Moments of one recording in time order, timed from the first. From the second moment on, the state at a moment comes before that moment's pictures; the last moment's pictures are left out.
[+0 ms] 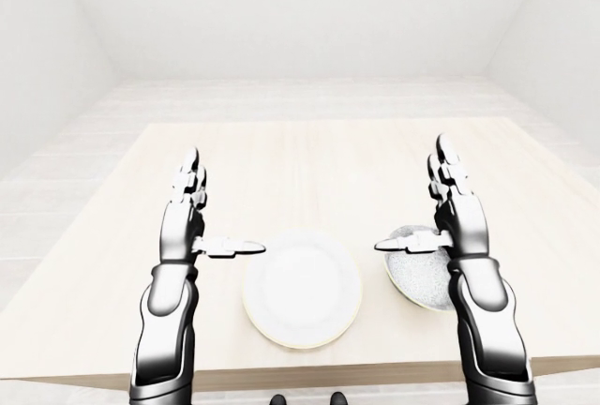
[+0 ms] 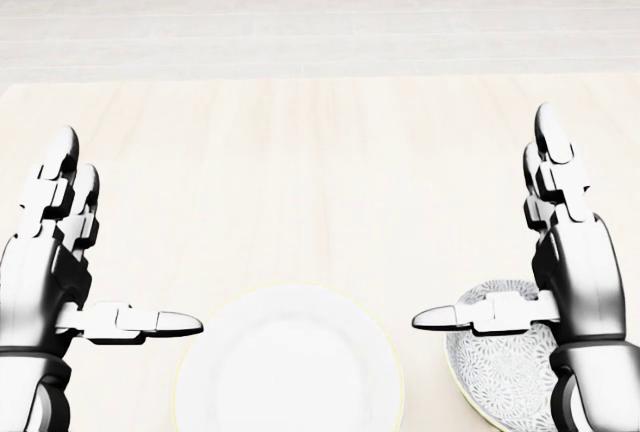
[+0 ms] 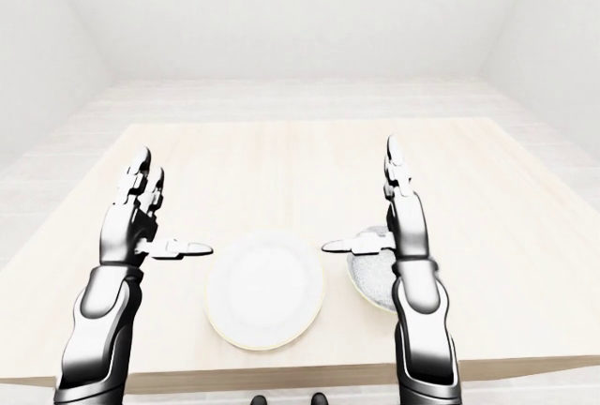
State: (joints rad) left arm -0.04 0.08 0.14 -0.30 0.01 0.09 -0.12; right arm -0.02 -0.11 -0.14 -0.38 -0.09 0.09 0.10
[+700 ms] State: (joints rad) left arm 0.16 0.07 0.27 -0.50 0.06 0.09 -0.27; right arm 0.04 -0.17 -0.38 -0.58 -0.28 0.09 0.34
